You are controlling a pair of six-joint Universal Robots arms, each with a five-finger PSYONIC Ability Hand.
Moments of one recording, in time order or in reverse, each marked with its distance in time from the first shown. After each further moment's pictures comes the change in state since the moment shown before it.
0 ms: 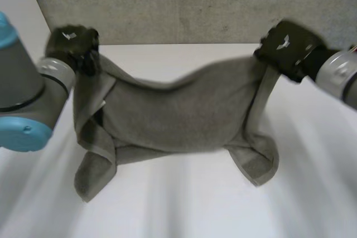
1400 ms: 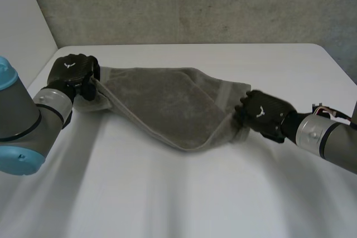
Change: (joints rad) left arm 0.106 0.027 -0.265 0.216 0.162 -0.085; right arm -0.055 0.117 0.281 -0.098 -0.178 -0.240; left_hand 0.000 0.009 0.003 0.000 0.000; right_hand -0.873 -0.827 -0.869 -0.857 -0.896
